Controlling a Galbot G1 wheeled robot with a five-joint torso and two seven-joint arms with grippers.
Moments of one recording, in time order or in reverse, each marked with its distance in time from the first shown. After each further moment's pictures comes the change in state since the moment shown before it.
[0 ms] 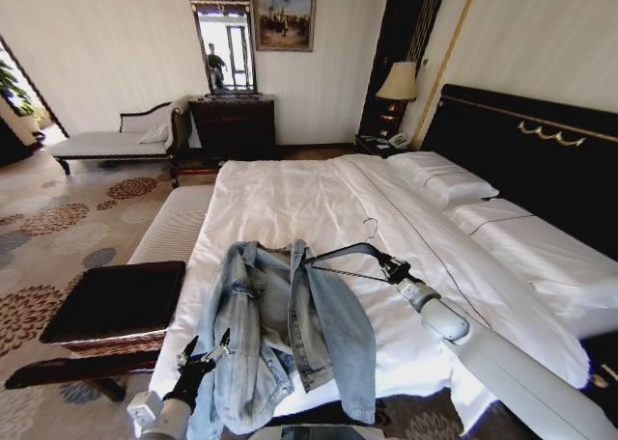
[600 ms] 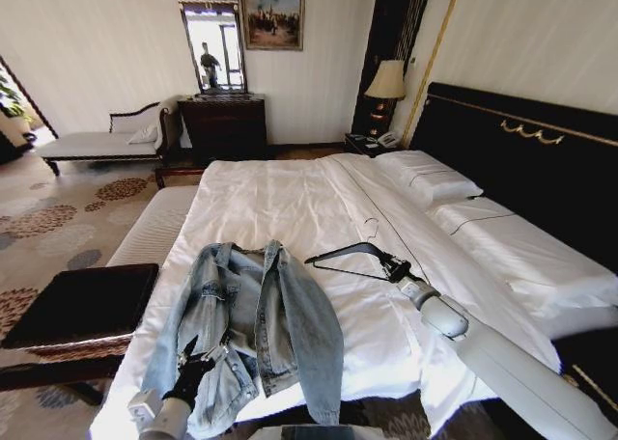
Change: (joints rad) left arm 0.006 0.007 -0.007 0.003 -0.009 -0.002 0.003; right arm 0.034 0.003 -0.021 -0.050 -0.007 0.009 -0.008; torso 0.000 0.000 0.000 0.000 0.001
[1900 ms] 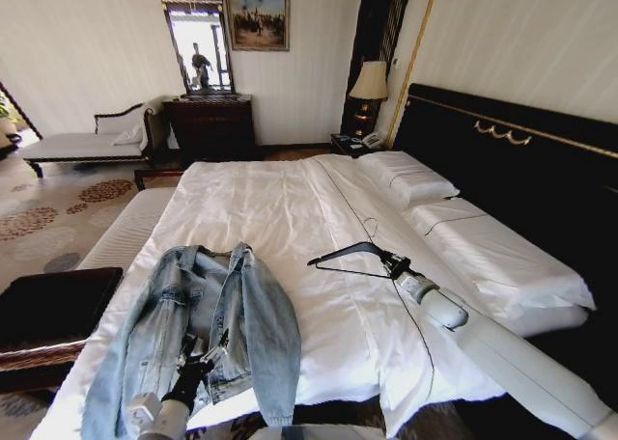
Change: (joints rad) left arm 0.004 0.009 -0.004 0.016 -0.010 -0.021 0.013; right arm 0.087 -0.025 -0.083 -0.079 0.009 0.006 -0.031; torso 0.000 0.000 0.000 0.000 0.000
